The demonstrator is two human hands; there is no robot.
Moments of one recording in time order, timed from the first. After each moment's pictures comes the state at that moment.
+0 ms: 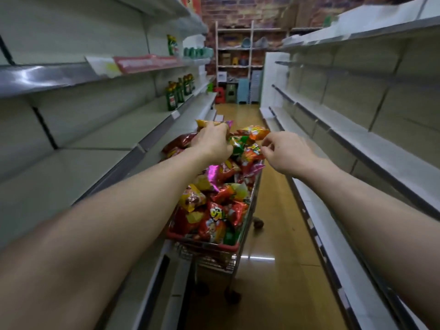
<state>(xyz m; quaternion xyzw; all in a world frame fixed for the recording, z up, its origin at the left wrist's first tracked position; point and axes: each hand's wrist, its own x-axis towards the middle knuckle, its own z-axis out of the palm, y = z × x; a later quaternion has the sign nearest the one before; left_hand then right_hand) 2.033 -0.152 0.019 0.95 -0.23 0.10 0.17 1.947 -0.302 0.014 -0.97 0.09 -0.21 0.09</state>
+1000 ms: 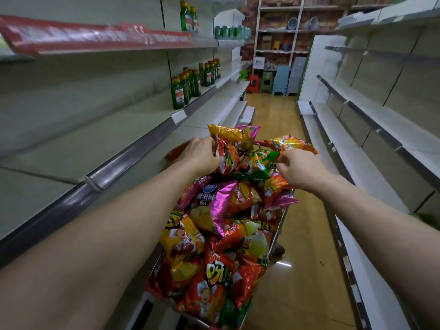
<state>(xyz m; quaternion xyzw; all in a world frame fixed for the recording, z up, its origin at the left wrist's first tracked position) 2.302 -0.209 -0.043 0.97 -0.08 0.06 0.23 2.238 -0.422 -0.042 -0.99 0.07 -0.09 0.10</state>
